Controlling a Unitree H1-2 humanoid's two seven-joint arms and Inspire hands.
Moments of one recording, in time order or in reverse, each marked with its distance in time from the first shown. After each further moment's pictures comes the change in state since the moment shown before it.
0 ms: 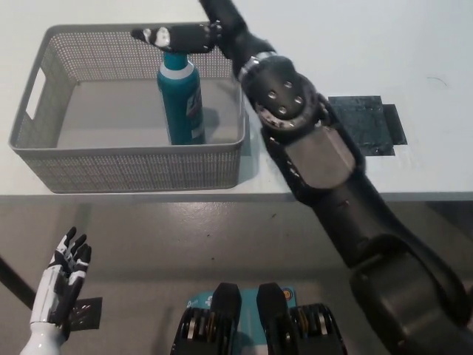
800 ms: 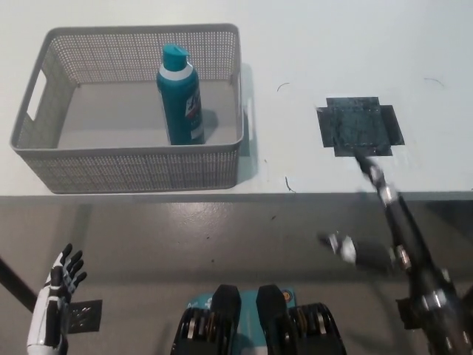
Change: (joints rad) left_arm 0.075 -0.013 -0.001 -0.015 0.028 -0.106 0.002; right_arm 0.996 -0.297 -0.025 -0.679 -0.070 -0.120 -0.005
